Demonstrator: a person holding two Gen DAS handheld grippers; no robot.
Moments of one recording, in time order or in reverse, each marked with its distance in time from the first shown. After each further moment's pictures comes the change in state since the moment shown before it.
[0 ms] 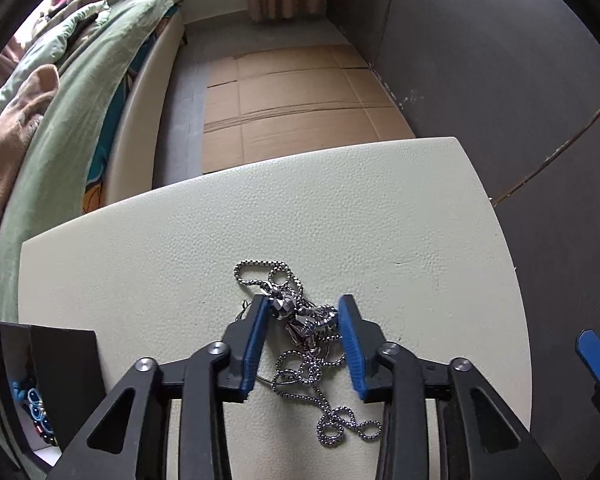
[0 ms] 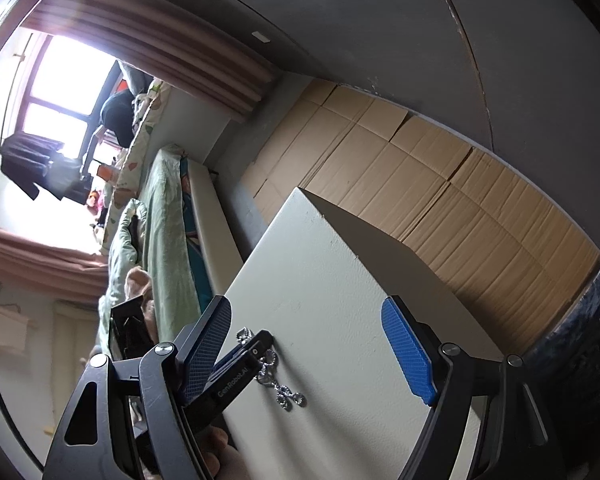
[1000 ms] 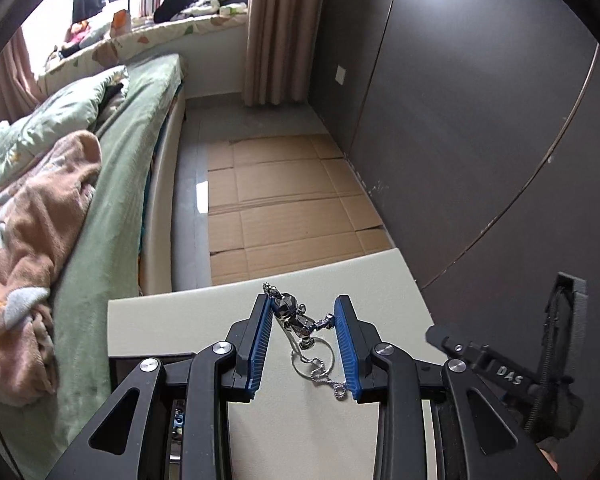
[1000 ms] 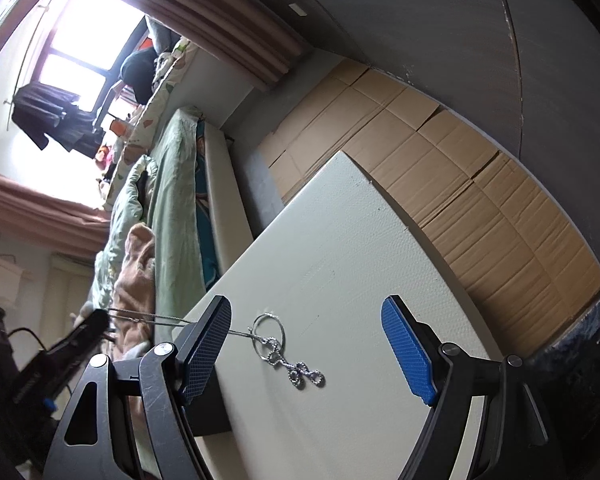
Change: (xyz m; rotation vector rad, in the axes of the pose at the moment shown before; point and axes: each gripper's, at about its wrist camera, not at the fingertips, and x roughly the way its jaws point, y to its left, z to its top) left arm -0.174 0.060 0.004 0.009 -0.292 -0.114; right arm 0.020 0.031 -0.018 -0.146 0.083 0.000
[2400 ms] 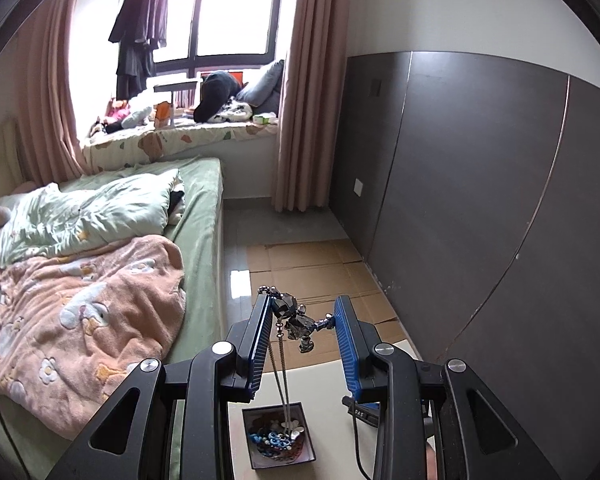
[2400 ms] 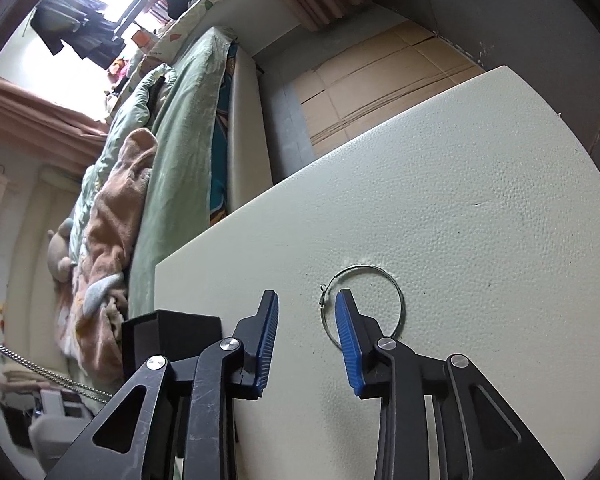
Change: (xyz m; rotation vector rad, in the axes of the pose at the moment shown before) left arm -0.201 0.080 0.032 -0.003 -0.332 0.052; right arm 0.119 0.089 -0.052 -0.239 0.160 -0.083
